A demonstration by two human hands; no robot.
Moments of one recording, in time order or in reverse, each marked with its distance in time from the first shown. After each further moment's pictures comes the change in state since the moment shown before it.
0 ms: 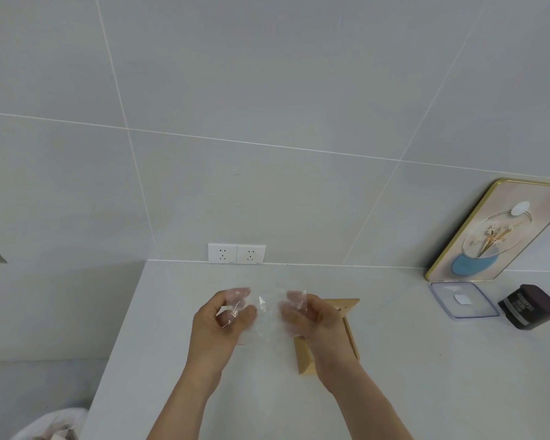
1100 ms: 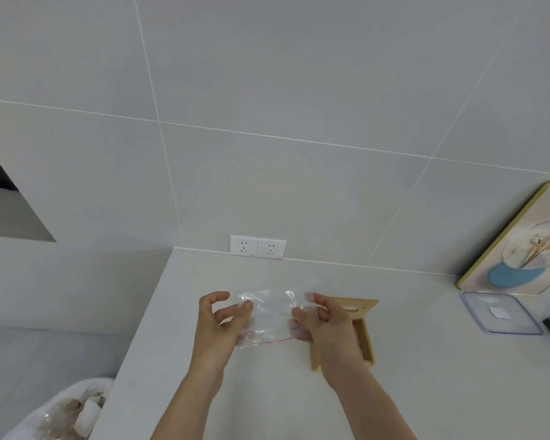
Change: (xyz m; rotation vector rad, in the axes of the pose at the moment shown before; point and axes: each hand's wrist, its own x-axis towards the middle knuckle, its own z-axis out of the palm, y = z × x) left_hand -0.020 -0.009 -0.006 -0.049 0.198 -0.146; right_hand 0.008 0.014 0.001 0.020 0.058 0.065
